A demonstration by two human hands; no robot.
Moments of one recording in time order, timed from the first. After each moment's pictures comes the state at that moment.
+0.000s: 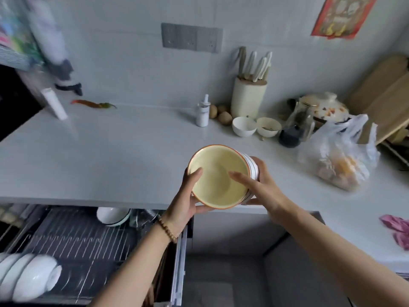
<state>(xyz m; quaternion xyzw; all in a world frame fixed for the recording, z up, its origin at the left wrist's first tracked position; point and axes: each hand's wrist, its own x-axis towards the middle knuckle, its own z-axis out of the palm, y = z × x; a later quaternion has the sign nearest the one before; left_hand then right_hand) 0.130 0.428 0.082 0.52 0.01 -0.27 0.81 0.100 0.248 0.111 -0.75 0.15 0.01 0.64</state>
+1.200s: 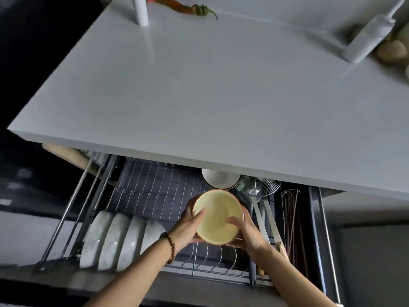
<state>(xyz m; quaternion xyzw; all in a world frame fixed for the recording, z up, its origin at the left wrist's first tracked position) 0.217 0.848 -0.191 0.64 0.19 -0.39 0.64 0.185 0.676 -0.221 -0.61 0.30 0.27 0.68</state>
